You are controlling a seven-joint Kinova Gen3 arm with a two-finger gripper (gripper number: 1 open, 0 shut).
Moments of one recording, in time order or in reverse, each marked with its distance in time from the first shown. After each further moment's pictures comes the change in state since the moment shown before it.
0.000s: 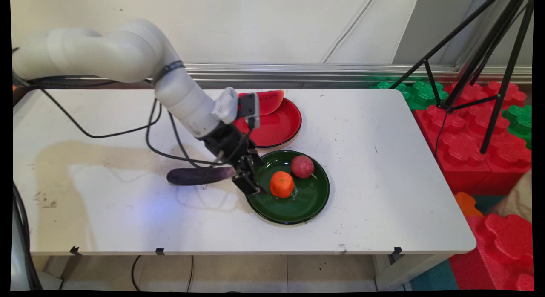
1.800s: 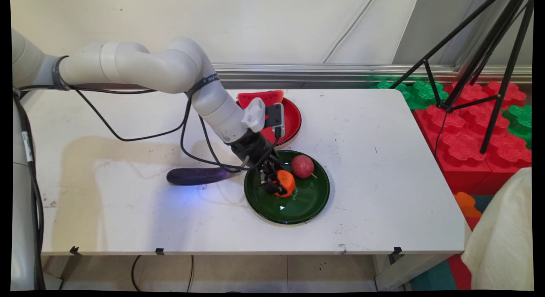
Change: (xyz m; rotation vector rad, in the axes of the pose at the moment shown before) arm 0.023 -0.022 0.054 -0.014 0.001 0.044
